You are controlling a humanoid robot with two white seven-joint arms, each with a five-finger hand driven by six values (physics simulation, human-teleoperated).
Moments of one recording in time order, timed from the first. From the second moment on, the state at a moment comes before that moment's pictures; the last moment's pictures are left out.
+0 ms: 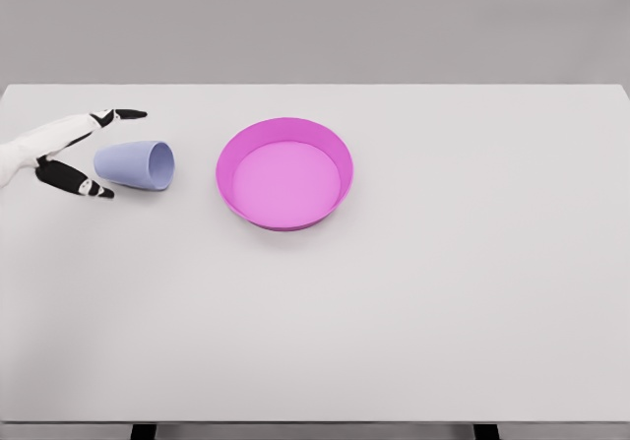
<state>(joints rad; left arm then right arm) -0.56 0.94 -0.65 -1.32 0.10 -0.37 -0.36 0.00 0.00 -0.13 0.05 -0.06 -0.07 0.10</state>
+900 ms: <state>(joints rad) -0.66 0.81 -0.78 -1.18 0.10 -0.24 -0.36 0.00 0.00 -0.13 0.05 -0.06 -0.07 0.10</state>
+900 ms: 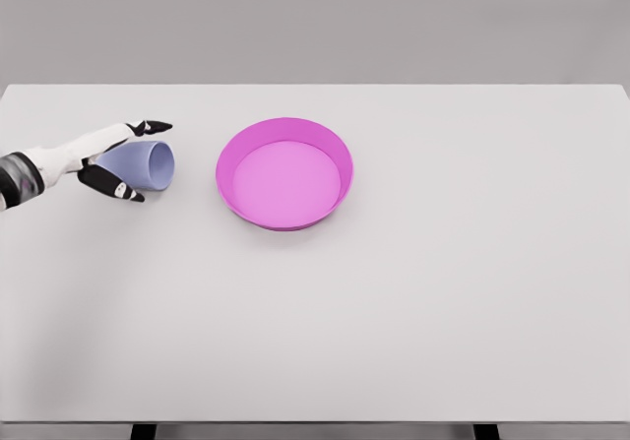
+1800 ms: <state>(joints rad) -0.66 0.78 -0.78 -1.17 0.09 -0.24 -0.35 0.00 0.00 -0.13 0.05 -0.06 -0.07 0.10</state>
